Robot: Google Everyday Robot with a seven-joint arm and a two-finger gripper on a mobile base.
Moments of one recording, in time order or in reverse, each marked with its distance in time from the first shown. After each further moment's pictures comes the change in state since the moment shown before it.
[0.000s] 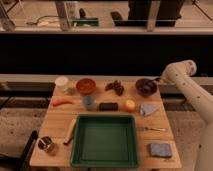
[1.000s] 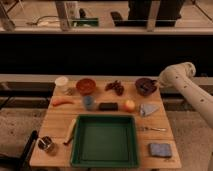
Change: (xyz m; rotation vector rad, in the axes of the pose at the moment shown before) arm -0.011 0.038 -0.031 -0.045 -0.045 0.017
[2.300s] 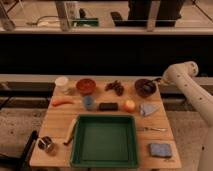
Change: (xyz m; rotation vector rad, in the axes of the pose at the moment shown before) arm 0.010 -0.036 0.027 0.047 0.016 0.003
